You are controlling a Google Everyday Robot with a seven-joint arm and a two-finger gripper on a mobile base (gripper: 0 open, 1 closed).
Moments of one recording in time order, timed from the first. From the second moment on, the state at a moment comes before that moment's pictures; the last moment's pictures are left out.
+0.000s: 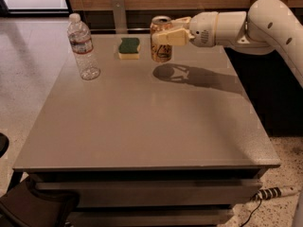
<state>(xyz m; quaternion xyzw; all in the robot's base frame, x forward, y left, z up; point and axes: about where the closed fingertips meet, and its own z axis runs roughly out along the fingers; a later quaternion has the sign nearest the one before) 0.706 -0.055 0.947 -0.43 0.64 0.35 0.53</state>
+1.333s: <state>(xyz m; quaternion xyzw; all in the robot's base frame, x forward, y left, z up) 0.820 -0.054 0.904 -0.38 0.66 0.28 0.58</state>
